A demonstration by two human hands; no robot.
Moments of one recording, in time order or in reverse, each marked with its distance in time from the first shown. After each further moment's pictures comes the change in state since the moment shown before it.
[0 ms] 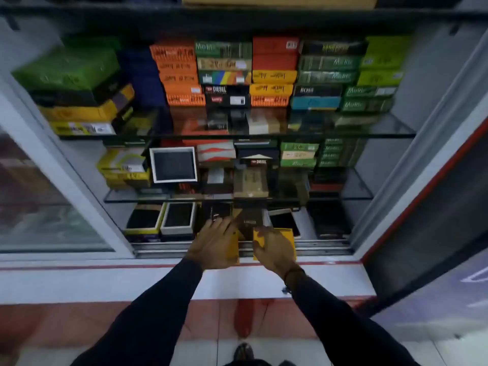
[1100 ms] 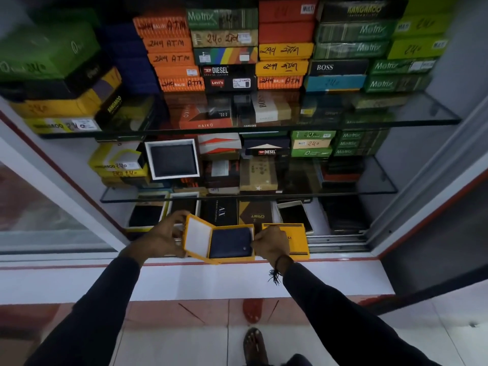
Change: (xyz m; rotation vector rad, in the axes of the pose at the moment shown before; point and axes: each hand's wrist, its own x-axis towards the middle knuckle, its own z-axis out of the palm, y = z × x) left_hand -0.043 -0.139 0.006 -1.082 -0.256 -0.448; right_hand 0.043 -0.014 0.039 0.234 -0.200 0.401
